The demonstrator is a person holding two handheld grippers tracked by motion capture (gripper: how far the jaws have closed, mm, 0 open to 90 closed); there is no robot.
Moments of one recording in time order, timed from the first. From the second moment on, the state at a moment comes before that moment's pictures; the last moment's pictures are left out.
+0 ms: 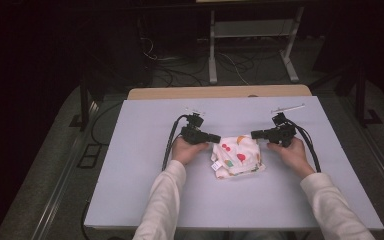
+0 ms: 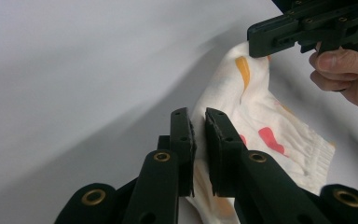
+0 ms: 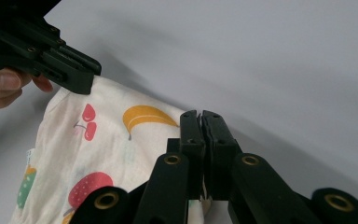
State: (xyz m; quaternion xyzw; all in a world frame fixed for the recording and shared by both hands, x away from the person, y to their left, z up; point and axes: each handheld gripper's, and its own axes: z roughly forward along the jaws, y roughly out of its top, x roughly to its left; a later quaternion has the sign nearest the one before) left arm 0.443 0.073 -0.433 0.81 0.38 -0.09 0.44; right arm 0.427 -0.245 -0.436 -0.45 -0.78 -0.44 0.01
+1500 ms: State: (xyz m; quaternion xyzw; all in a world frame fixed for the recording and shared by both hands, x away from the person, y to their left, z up) left arm 0.489 0.100 -0.441 0.78 0.40 -0.05 0.47; right arm 0.462 -0.216 -0.444 -0.47 -0.76 -0.46 -0.04
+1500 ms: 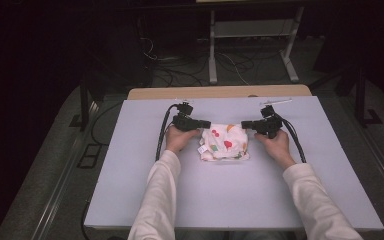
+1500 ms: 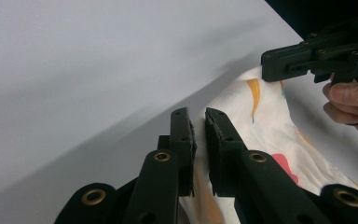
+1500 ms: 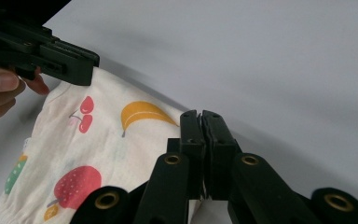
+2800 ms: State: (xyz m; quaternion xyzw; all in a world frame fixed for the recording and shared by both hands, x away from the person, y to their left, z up) left arm 0.457 0.113 -0.415 0.78 0.40 0.02 0.47; right arm 0.448 -0.248 -0.416 -0.46 -0.75 -0.47 -0.03
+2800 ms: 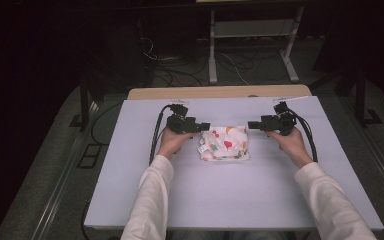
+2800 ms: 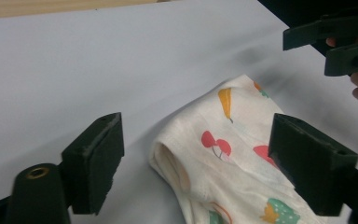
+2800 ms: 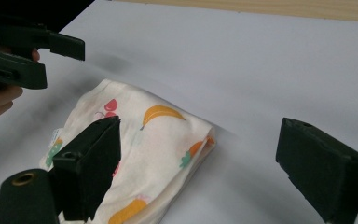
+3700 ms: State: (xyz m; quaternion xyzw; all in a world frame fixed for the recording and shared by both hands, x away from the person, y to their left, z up) left arm 0.414 0.138 -0.408 0.79 0.40 0.05 0.47; right arm 0.399 -0.264 -0.408 -0.44 -0.77 -0.46 -0.05
